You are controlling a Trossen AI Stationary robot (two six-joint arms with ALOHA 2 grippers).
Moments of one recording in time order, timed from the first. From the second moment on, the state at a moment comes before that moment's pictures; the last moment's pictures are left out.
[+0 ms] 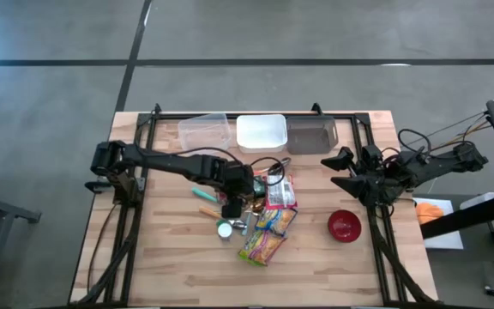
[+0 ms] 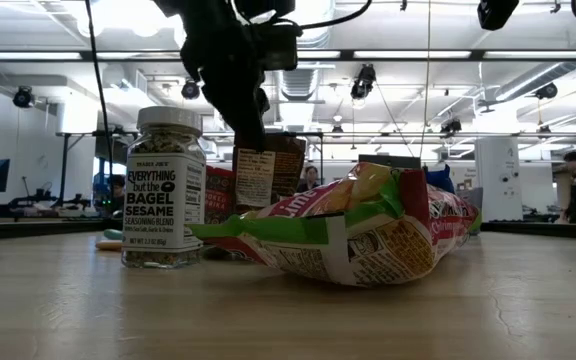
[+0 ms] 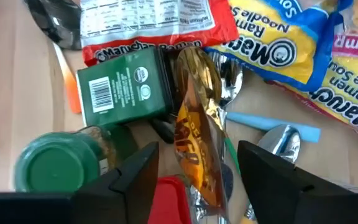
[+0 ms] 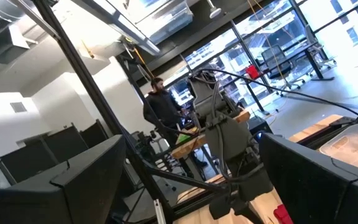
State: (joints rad) left arm -0.02 1.78 1.33 -0.70 -0.01 0.00; right arm 0.29 0.52 0.45 0.37 0.29 0.52
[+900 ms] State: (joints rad) left arm -0.02 1.77 1.31 -0.66 -0.02 0.06; right arm 0.29 0.52 0.45 0.37 0.29 0.52
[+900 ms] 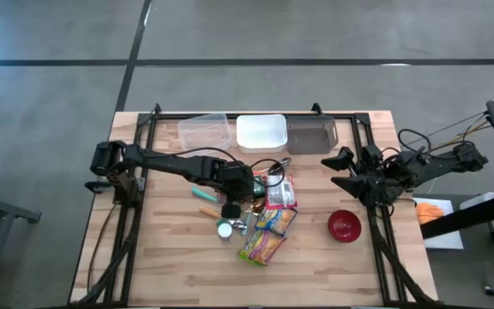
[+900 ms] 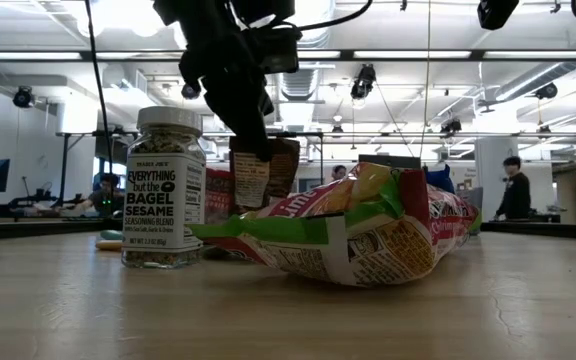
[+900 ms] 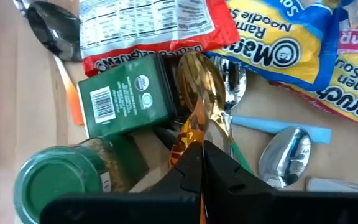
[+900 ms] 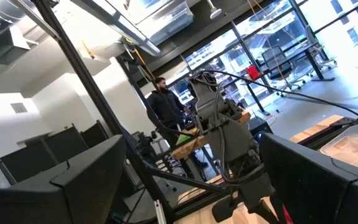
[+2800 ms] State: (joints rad) left arm 0.51 1.97 1.68 -0.76 0.08 0.47; right arm 0.29 0.54 0.45 0.37 0.36 0.60
